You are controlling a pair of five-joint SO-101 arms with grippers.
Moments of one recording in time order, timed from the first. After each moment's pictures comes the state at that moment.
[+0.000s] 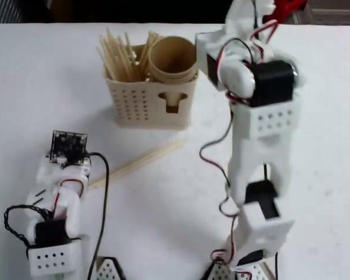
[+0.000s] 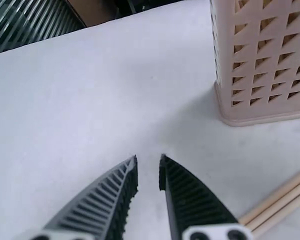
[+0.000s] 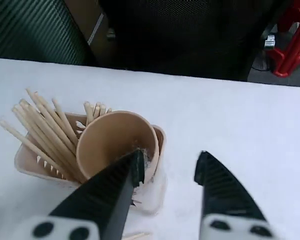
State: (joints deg) left arm -15.1 -90.8 85.5 46.1 -17.7; right arm -14.4 11.1 -65.6 98.5 -1.5
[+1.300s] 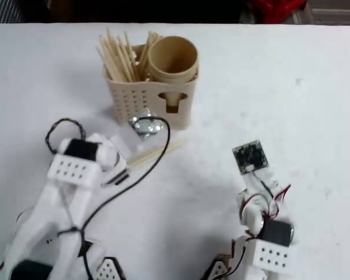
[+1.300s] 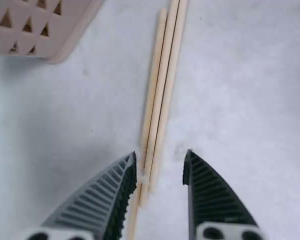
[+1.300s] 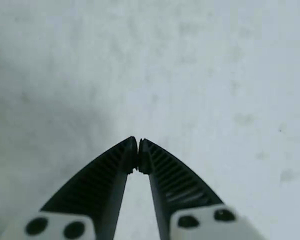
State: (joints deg) left arm 6.2 -30.4 47.0 68.3 -39.3; right arm 11.8 -89.5 87.6 64.4 34.8
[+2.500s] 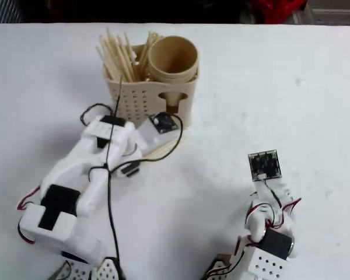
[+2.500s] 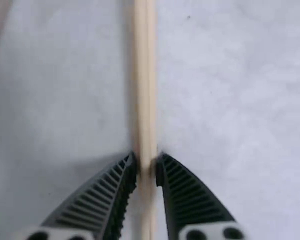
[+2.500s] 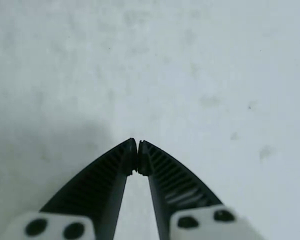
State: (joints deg) left arm 7.3 8.2 31.6 62.5 -42.6; right arm 21.1 -102.5 96.5 64.2 34.9
